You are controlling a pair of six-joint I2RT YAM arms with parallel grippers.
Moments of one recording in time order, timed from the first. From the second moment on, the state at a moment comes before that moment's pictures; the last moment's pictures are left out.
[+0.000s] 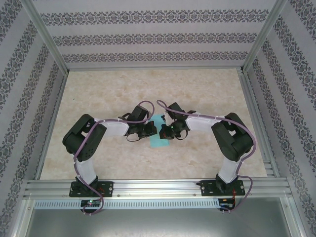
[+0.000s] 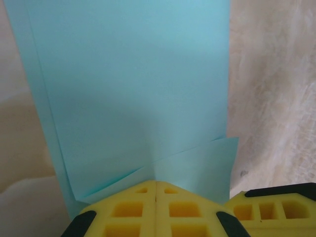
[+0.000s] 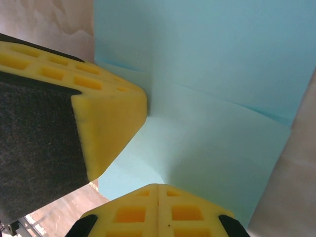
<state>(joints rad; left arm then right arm) -0.62 1.83 0.91 -0.03 0.42 -0.85 0.61 1.80 0.99 -0.40 -0.49 0.47</state>
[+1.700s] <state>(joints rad) -0.62 1.61 0.77 -0.06 0.28 -0.96 0.48 1.75 0.93 -0.22 -0.52 0.49</state>
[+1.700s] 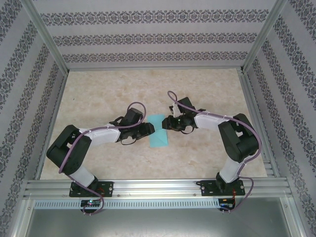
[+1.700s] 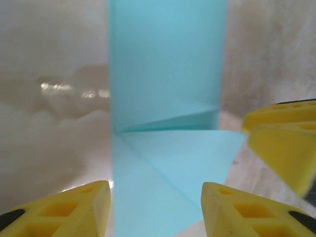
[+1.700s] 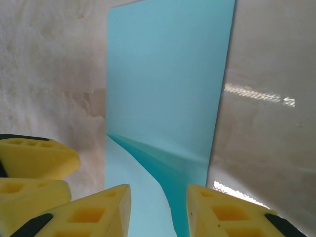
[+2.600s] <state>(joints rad) -0.62 1.67 0.75 0.13 0.39 -1.00 0.42 1.84 0.91 -0.12 -0.66 0.48</state>
